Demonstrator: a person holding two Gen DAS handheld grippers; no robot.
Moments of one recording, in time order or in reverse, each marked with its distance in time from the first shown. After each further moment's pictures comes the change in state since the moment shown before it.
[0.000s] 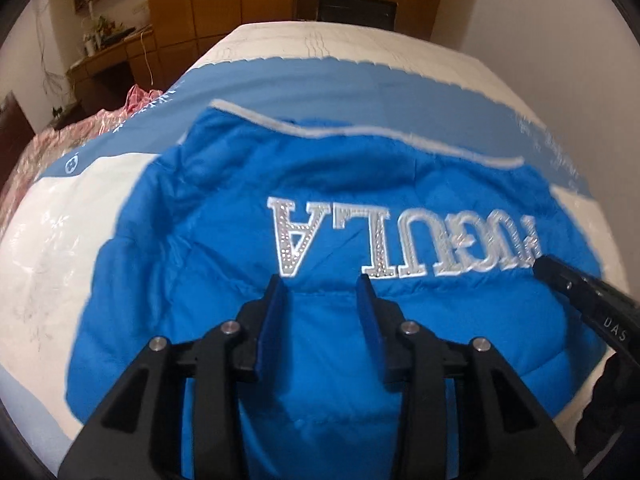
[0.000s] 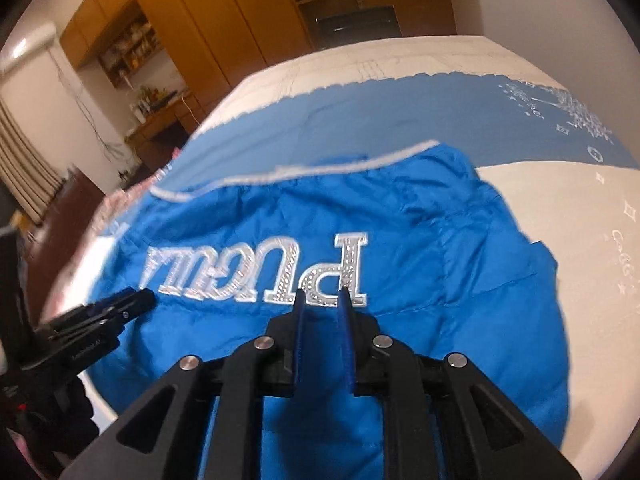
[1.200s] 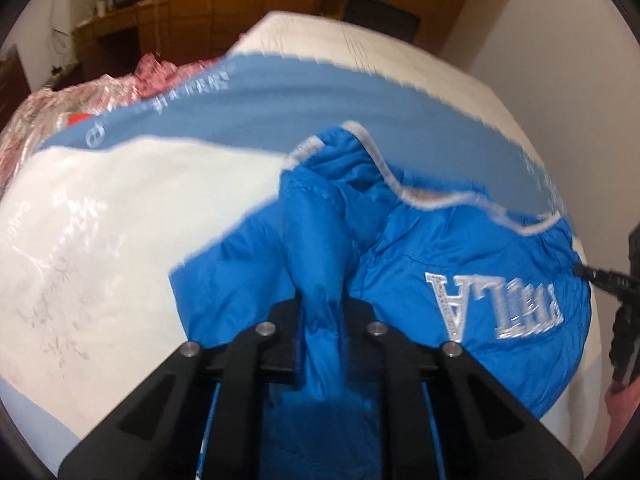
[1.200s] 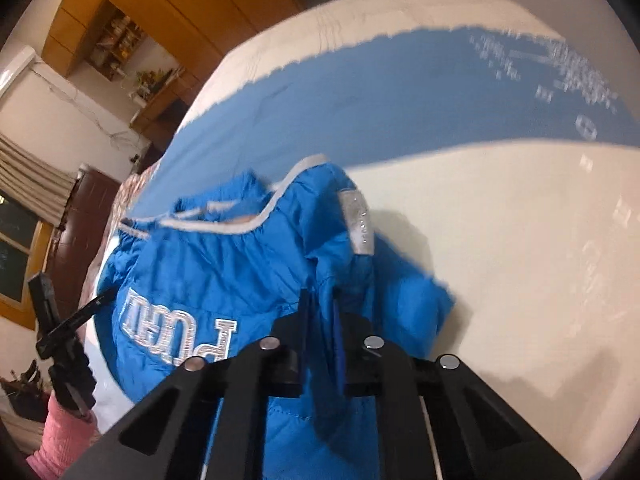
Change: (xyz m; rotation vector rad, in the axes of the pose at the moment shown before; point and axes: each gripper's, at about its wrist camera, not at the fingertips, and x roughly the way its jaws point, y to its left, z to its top) left arm -0.029 0.122 0.032 -0.167 0.003 -0.117; right arm -0.016 -0.115 0.070 0.096 0.189 0.117
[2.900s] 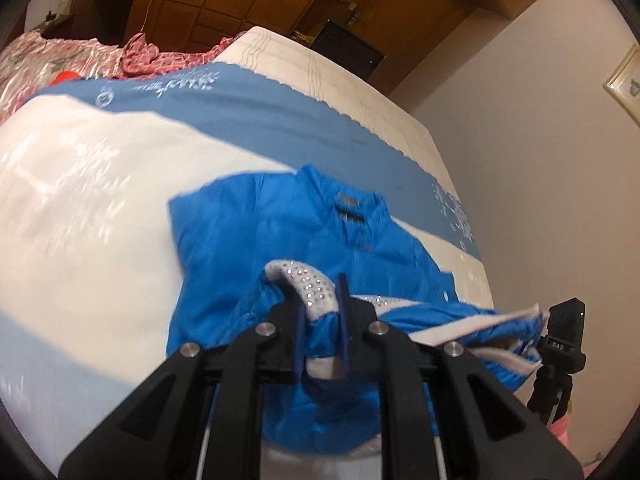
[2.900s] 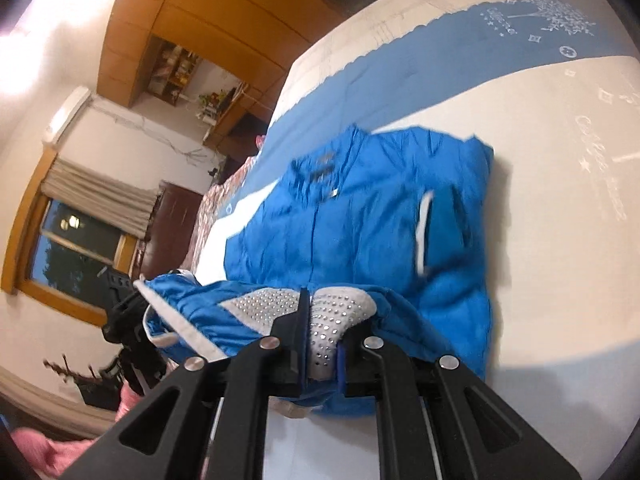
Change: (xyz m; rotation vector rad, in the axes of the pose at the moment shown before) left arm -0.113 0.005 -0.045 -0.136 -0.026 -0.288; right arm -0.087 0.020 -0.090 0.126 0.003 0.354
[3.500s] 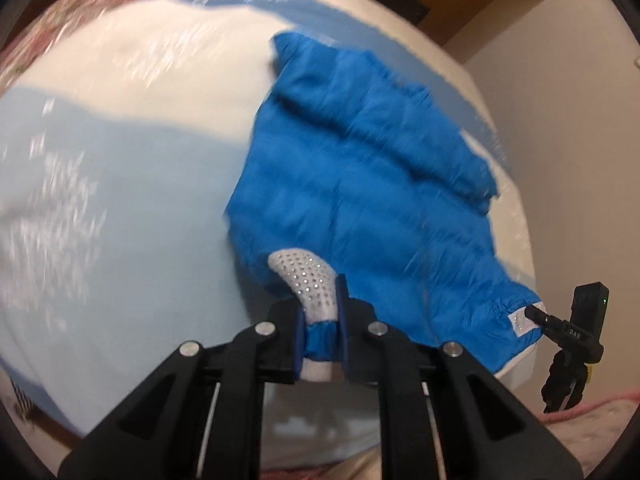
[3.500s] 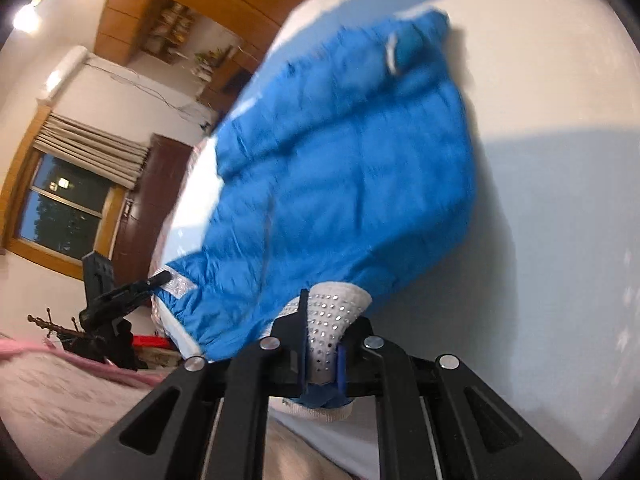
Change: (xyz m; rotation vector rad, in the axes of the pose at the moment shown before) left arm -0.097 0.021 -0.195 -0.062 0.146 0.149; right arm -0.035 0.002 -0.185 -0.097 0.087 -0.073
